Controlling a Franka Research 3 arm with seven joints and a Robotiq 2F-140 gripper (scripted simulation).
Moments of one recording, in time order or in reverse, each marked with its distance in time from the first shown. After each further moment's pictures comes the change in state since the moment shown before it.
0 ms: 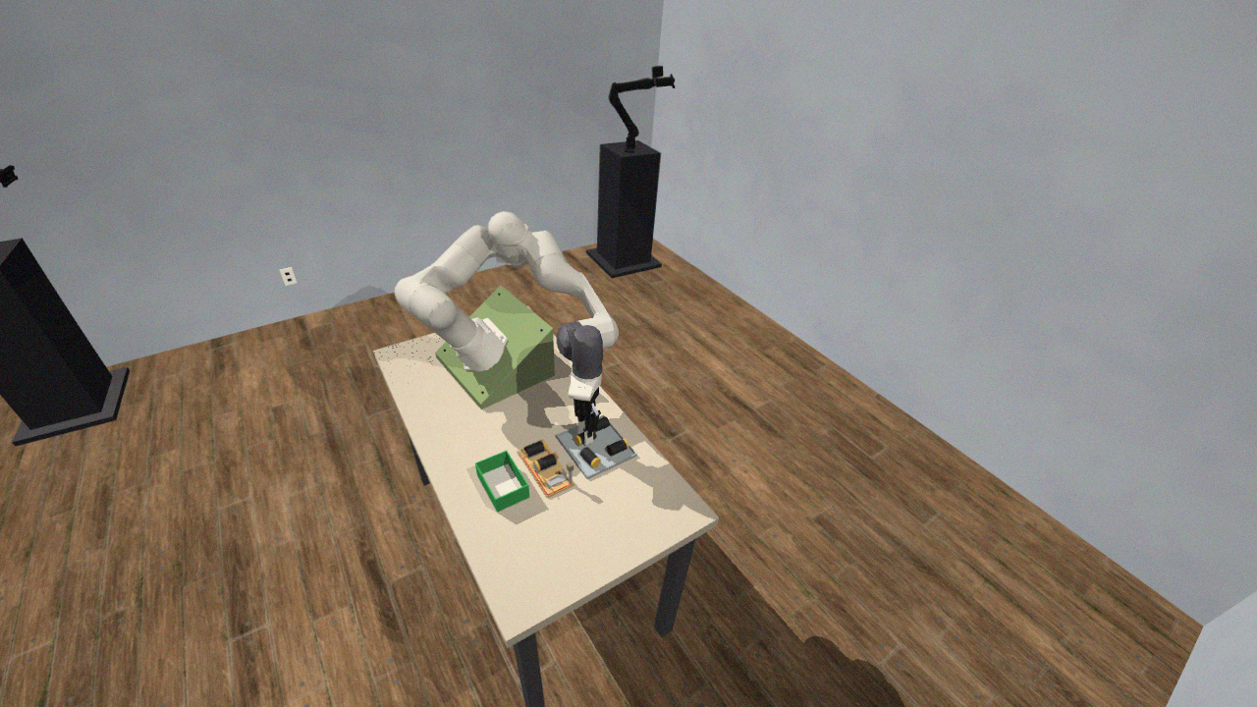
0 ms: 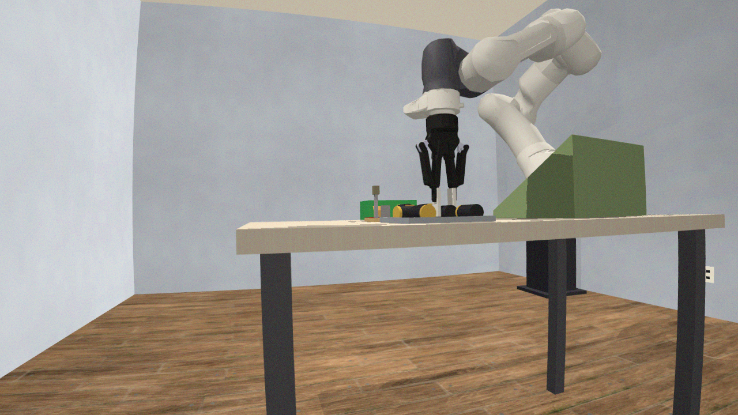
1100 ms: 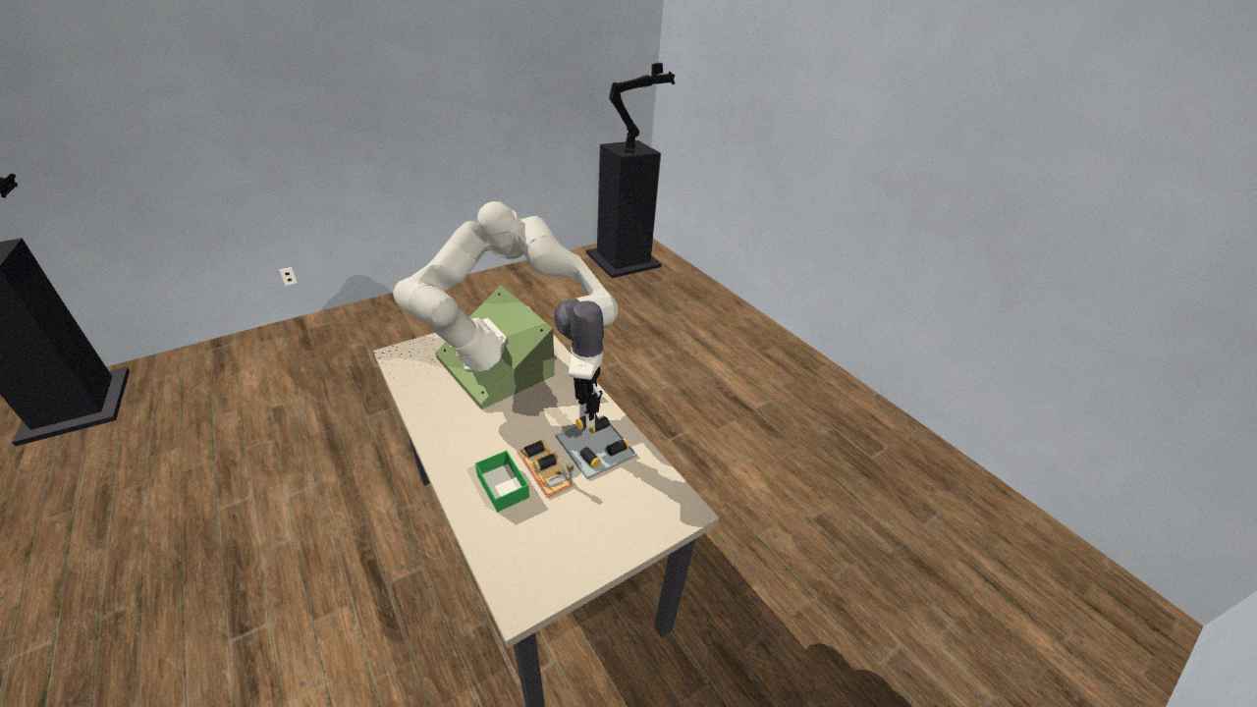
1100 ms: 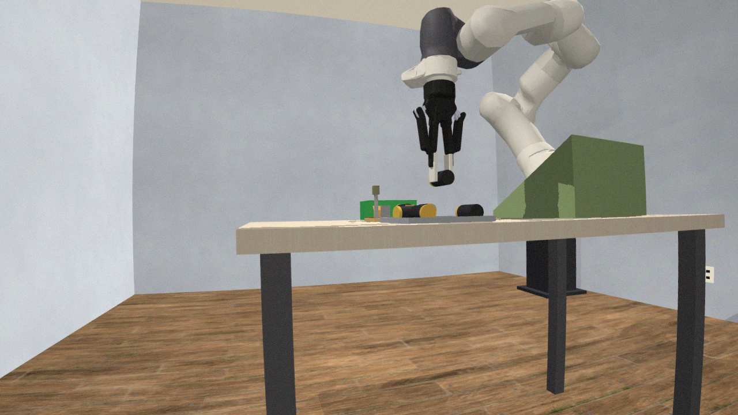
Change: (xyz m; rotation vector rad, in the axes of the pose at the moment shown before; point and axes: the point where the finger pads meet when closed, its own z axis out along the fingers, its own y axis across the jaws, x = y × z) arm 0.000 -0.006 -0.080 0.018 -0.004 -0.019
